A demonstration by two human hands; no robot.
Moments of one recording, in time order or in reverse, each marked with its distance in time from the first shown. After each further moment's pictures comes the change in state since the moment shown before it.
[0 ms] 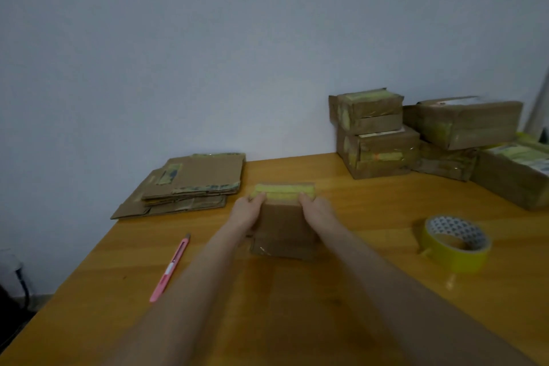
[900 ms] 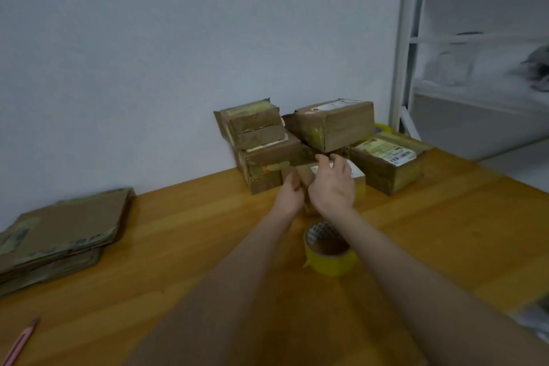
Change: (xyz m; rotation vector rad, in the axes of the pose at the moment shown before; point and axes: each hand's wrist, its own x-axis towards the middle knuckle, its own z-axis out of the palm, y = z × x) left_hand -0.035 0.135 0.262 0.043 -0.414 0.414; right_hand 0.029 0.085 -0.209 -0.384 0.622 -0.067
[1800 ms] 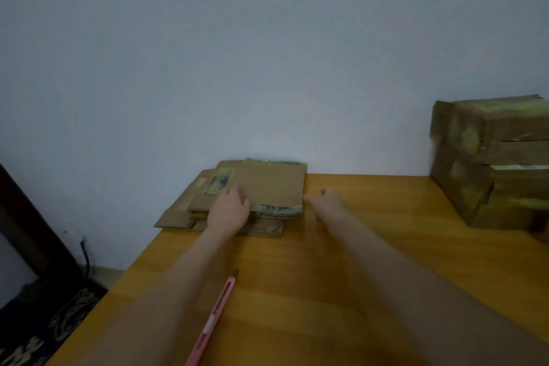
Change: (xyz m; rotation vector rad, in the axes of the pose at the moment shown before) left_hand -0.078 -0.214 -0.403 0.719 0.609 -0.412; right_hand -0.058 -0.294 0.232 0.564 -0.766 0.032
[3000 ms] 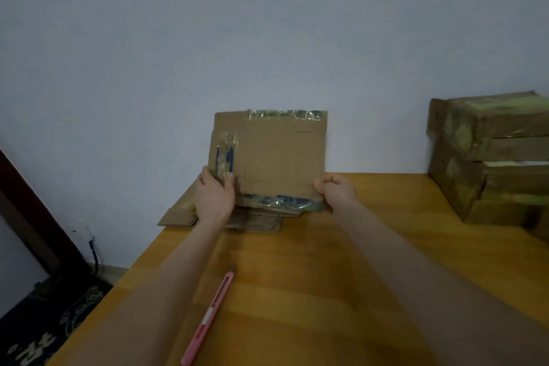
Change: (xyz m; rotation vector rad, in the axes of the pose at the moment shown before) left_hand 0.004 -0.001 -0.019 -0.371 0.348 -0.198; right_hand 0.014 0.002 -0.019 0.446 0.038 -0.039
